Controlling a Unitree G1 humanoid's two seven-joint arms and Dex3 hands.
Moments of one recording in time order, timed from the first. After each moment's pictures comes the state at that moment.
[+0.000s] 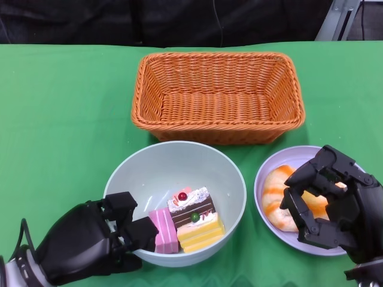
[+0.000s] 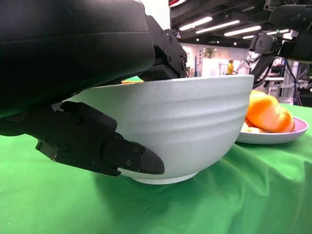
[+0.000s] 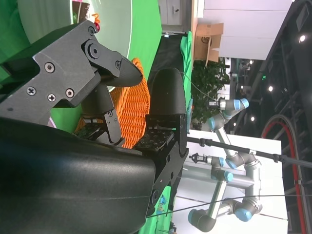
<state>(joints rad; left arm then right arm) -0.35 0.59 -0.62 0.65 1.15 -0.88 0.99 0.07 0.03 0.02 0.02 0.15 -0.46 0.23</state>
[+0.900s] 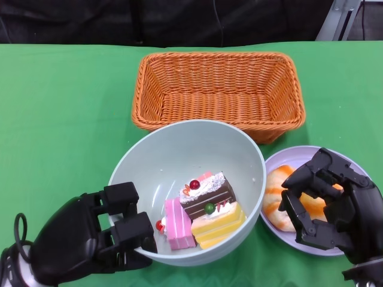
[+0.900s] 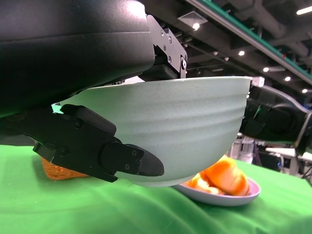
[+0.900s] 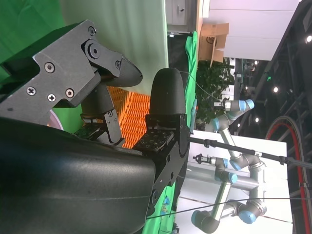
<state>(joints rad) -0.34 0.64 -0.60 0.52 1.18 -1.01 1.21 0.06 0.03 0.02 0.07 0.13 -0.49 0.23</state>
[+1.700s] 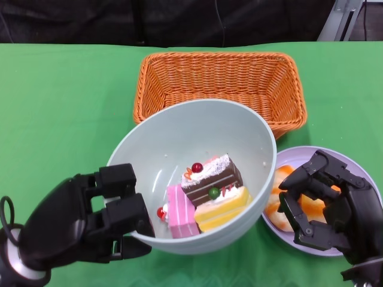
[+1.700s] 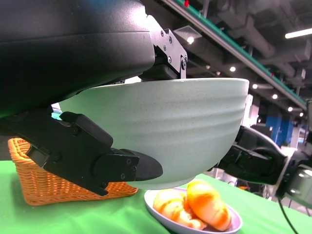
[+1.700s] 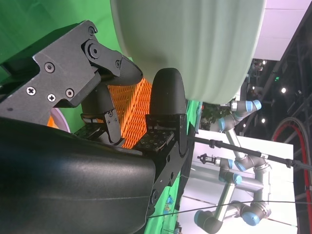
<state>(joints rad) -0.32 0.65 -0.42 0.42 0.98 -1.16 0.93 0.05 0.03 0.02 0.10 0.09 -0.50 0.21</state>
